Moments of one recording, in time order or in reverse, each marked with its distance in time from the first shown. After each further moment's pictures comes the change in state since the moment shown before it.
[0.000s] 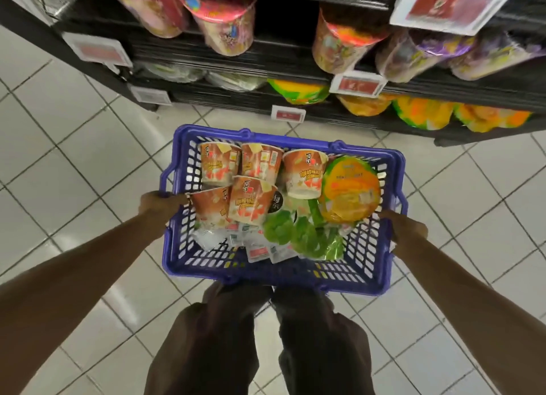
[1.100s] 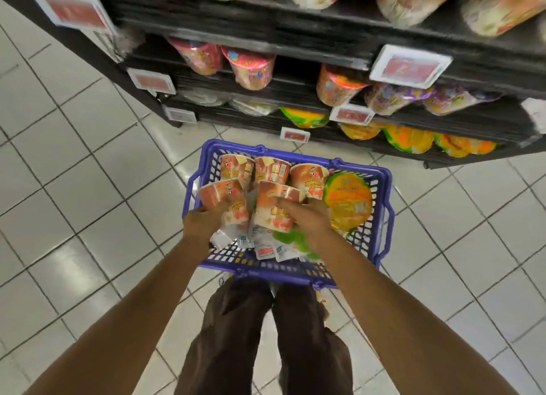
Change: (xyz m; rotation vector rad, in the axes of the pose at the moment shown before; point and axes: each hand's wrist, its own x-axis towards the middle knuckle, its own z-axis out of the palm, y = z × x) left_hand -0.122 0.011 -0.006 -0.323 -0.145 0.025; right_hand -0.186 -0.006 0.083 -0.049 -0.602 -0.383
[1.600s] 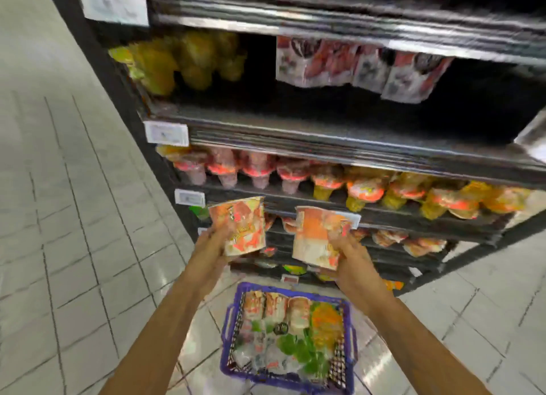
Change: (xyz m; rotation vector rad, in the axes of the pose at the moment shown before) left_hand -0.363 0.256 -0.219 -0.516 -0.584 0.605; right_hand -0.413 -0.239 -0.092 0.389 -0.312 -0.574
